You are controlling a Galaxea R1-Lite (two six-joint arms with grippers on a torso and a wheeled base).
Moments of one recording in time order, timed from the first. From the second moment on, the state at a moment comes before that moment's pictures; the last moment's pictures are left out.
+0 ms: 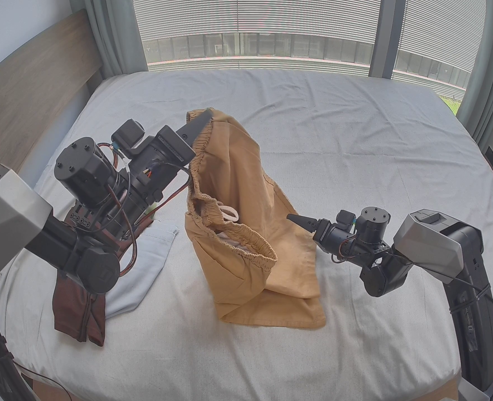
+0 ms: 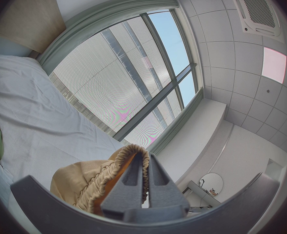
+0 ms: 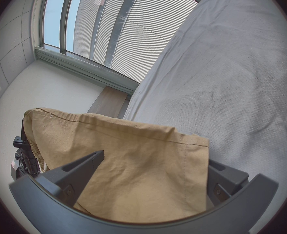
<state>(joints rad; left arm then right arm) -0.43 2.02 -0.92 -1.54 -0.25 -0.74 0.29 2.65 -1.27 -1.32 0.54 0.86</state>
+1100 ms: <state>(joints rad) -0.42 2.00 -0.90 -1.54 -0.27 -0.74 0.28 2.52 -1.06 -1.53 0.52 0.86</state>
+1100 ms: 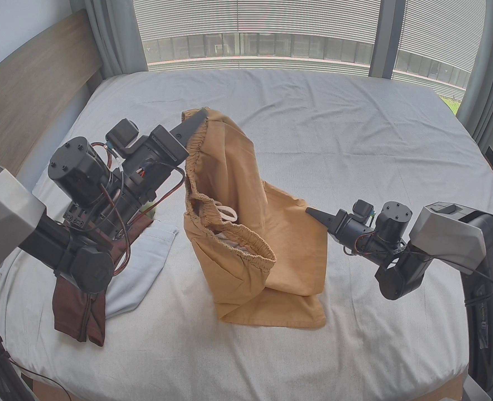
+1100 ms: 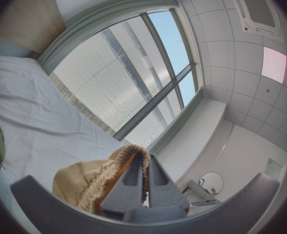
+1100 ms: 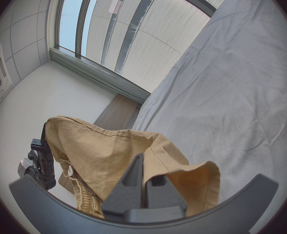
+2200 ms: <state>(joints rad) -0.25 1.90 -0.73 -1.54 -0.48 -0.75 0.24 2.20 -0.84 -1.54 0.54 0.80</state>
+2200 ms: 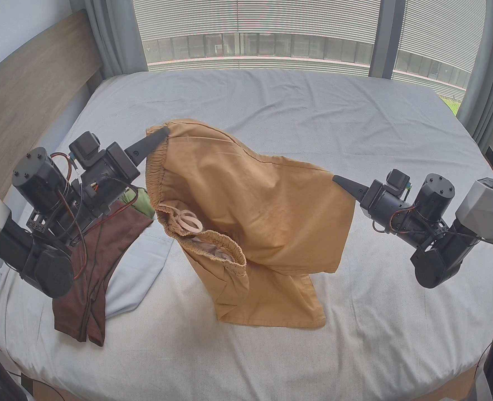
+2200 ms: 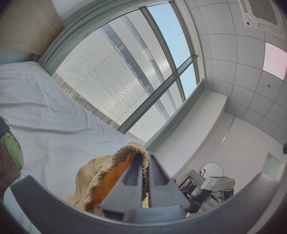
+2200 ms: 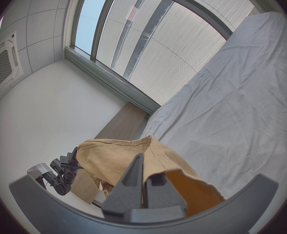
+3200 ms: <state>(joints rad) -0.15 1.93 -0.67 -1.54 -0.56 -0.69 0.21 2.12 -0.84 -1.54 0.54 0.77</state>
